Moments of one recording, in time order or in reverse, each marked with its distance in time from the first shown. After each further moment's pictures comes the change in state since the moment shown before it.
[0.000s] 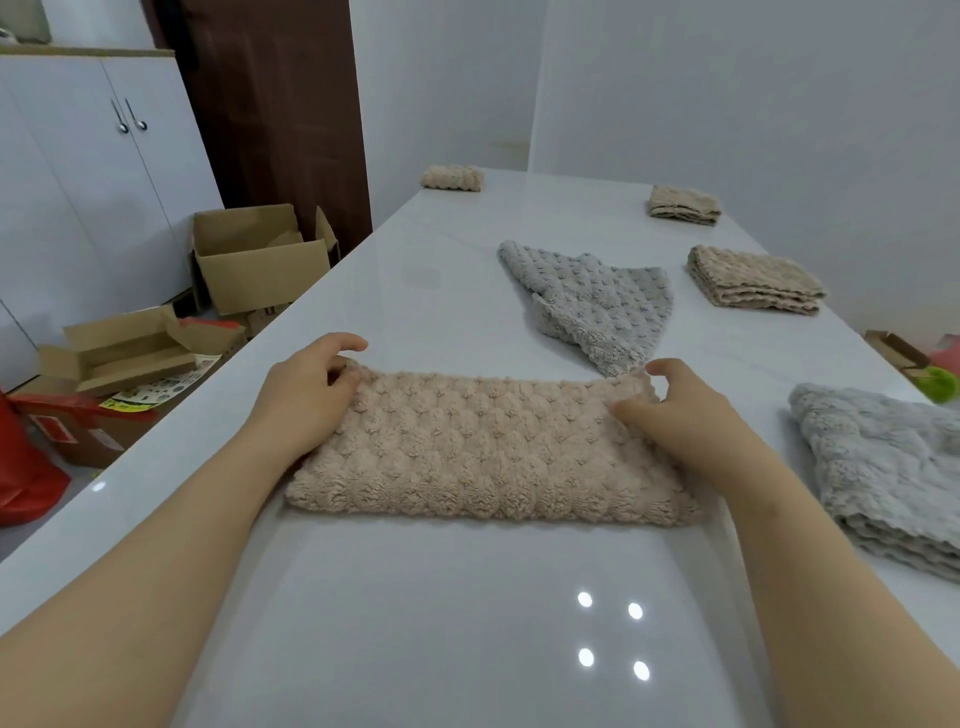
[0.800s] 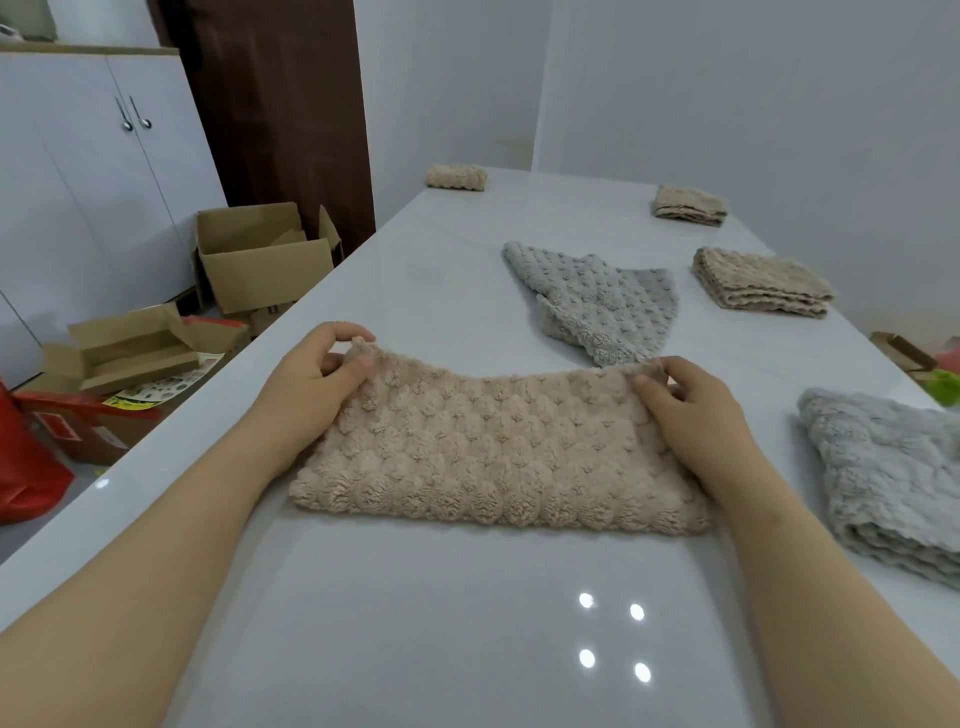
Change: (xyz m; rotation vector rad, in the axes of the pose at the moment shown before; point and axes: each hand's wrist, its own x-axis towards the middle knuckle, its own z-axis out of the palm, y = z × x) left_hand -0.003 0.003 -0.006 -0.366 -0.067 0.001; right_hand 0.012 0.012 0.011 0.228 0.217 -0.201
